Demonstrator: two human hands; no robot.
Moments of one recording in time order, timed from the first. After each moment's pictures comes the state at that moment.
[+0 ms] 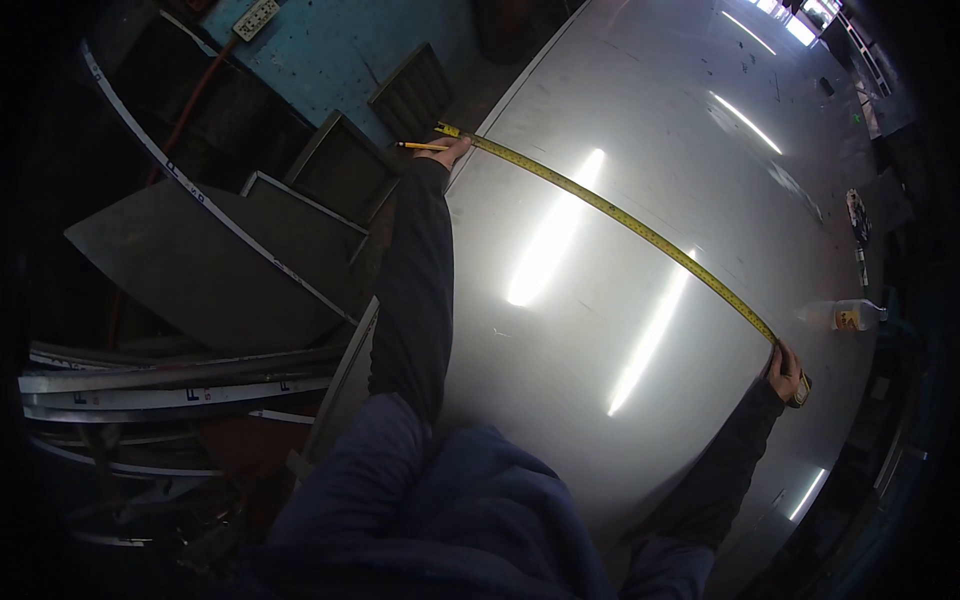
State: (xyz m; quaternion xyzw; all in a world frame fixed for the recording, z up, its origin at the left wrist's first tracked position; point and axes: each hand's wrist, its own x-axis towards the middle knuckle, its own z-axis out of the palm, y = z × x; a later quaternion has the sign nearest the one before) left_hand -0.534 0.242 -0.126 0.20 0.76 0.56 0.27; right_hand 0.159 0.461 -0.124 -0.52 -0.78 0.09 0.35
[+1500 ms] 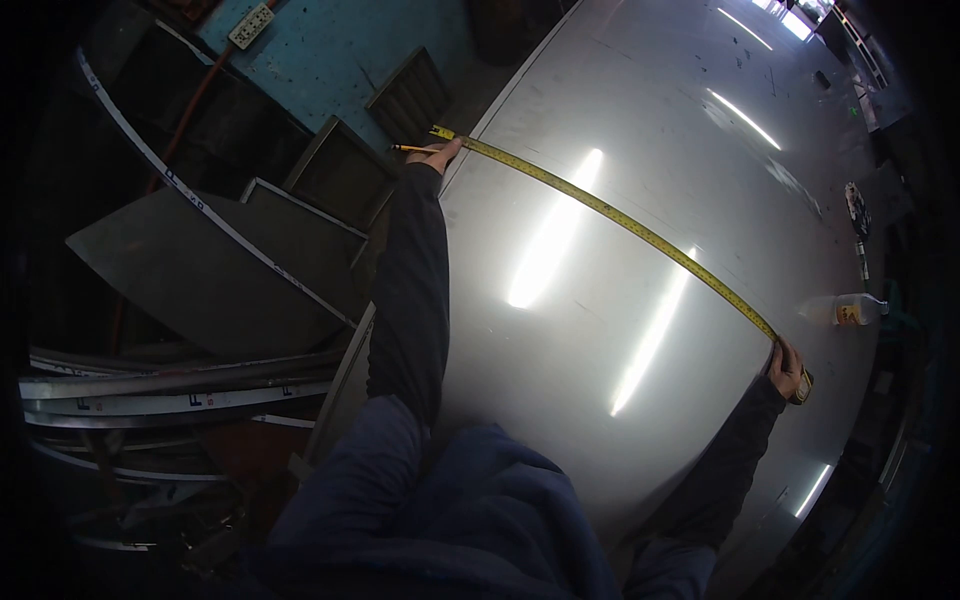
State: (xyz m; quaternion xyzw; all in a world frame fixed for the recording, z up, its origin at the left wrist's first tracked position) left_hand -0.537 0.240 -0.125 0.18 0.78 0.54 0.26; right_hand 0.149 0.455 -0.118 -0.52 -0.77 0.10 0.37
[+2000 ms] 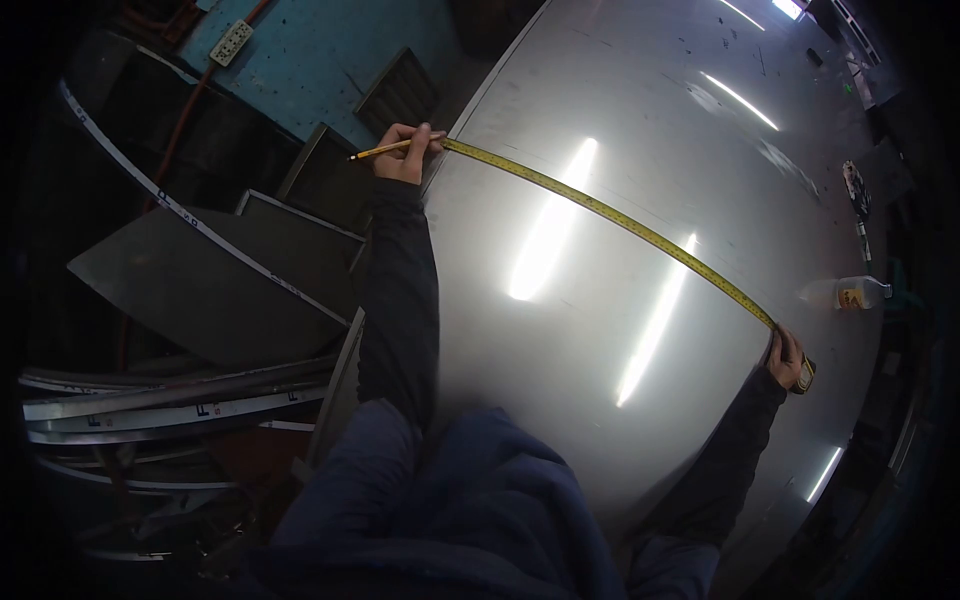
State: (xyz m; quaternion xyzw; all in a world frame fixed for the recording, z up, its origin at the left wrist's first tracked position) left_hand -0.500 0.239 -0.074 0.31 0.60 0.73 0.13; right_hand 0.149 0.452 -0.115 -0.52 -0.78 0.08 0.35
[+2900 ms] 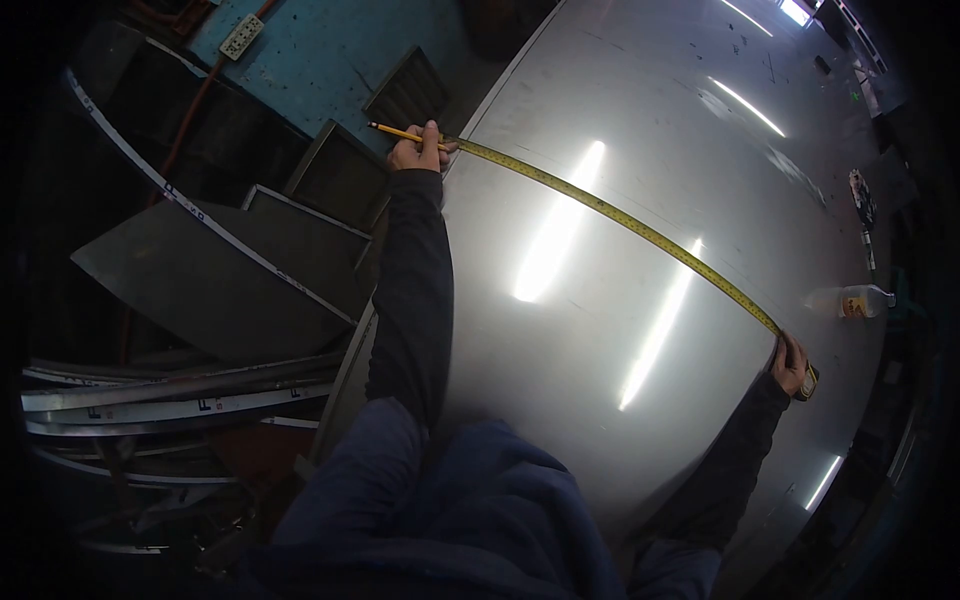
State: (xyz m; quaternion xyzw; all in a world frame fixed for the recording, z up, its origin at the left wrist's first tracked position) left_hand -0.500 0.243 -0.075 0.25 0.77 0.58 0.05; right_hand 0.149 0.452 -0.116 -0.52 -0.77 0.07 0.35
